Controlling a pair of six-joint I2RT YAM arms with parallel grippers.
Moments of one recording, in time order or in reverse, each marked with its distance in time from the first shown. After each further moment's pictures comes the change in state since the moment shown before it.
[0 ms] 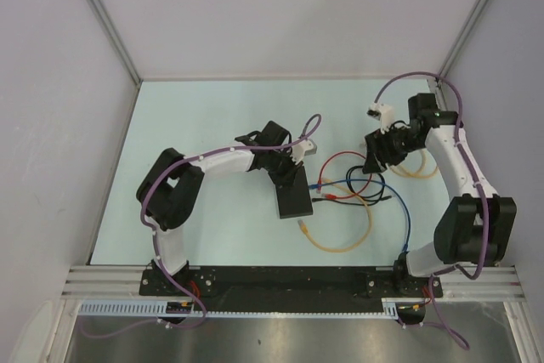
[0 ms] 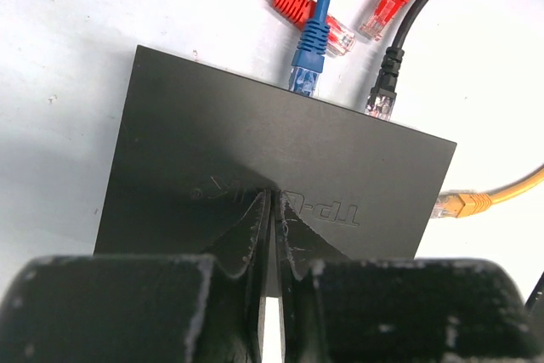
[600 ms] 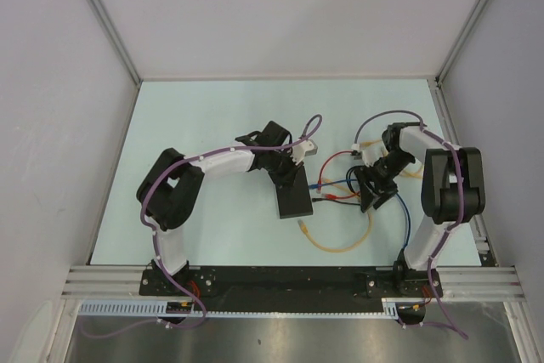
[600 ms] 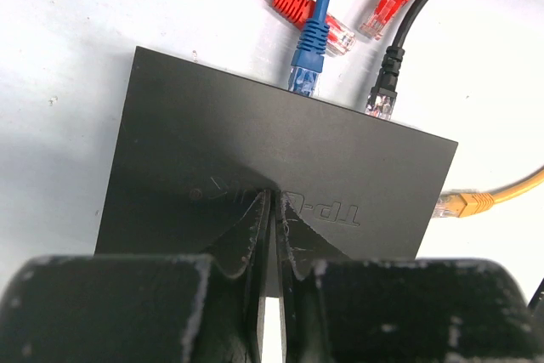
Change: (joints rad) left arm -0.003 0.000 0.001 -0.002 -0.006 0.008; right arm 0.034 0.302 -0.139 -0.149 0.108 -0.006
